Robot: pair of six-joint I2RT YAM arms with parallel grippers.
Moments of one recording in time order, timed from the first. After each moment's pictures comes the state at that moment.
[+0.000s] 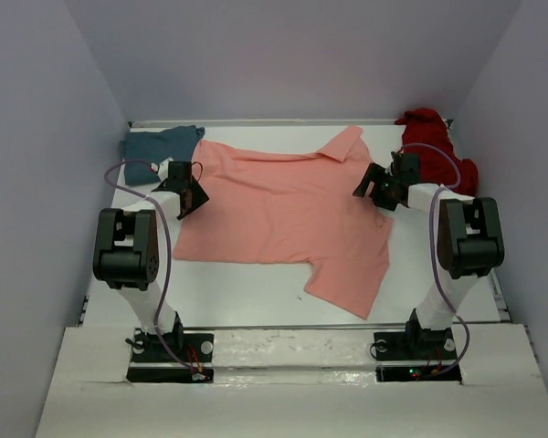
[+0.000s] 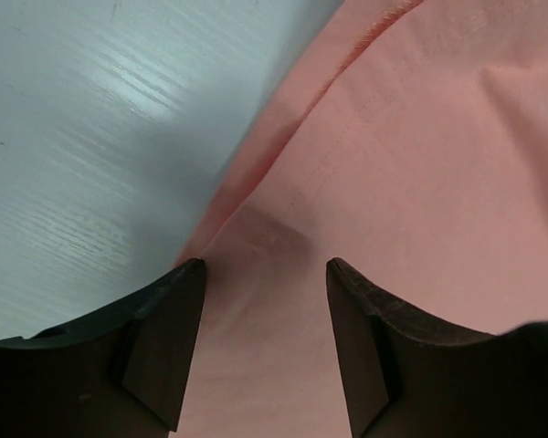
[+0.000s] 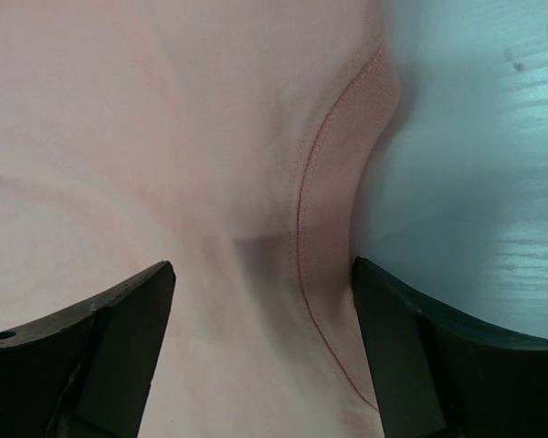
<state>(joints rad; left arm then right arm) -0.07 1.75 0.98 -0.12 -0.21 -0.64 0.03 1.83 1.08 -0.09 -0.24 0.46</state>
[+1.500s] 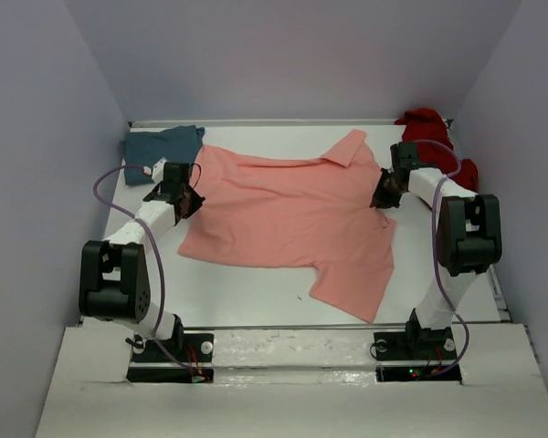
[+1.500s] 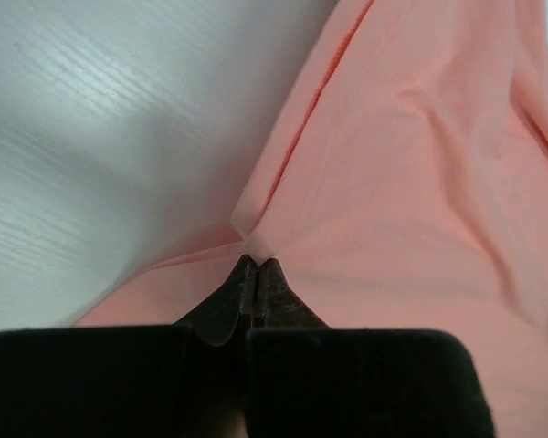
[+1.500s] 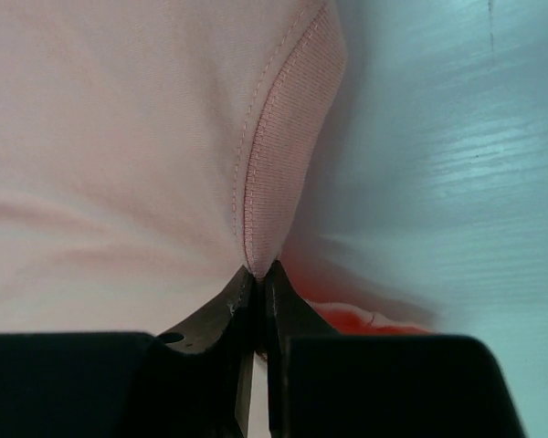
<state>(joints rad) -0.11 1.50 0.92 -0.24 -0.18 -0.78 0.04 1.85 1.27 -0.50 -0.08 0.47</state>
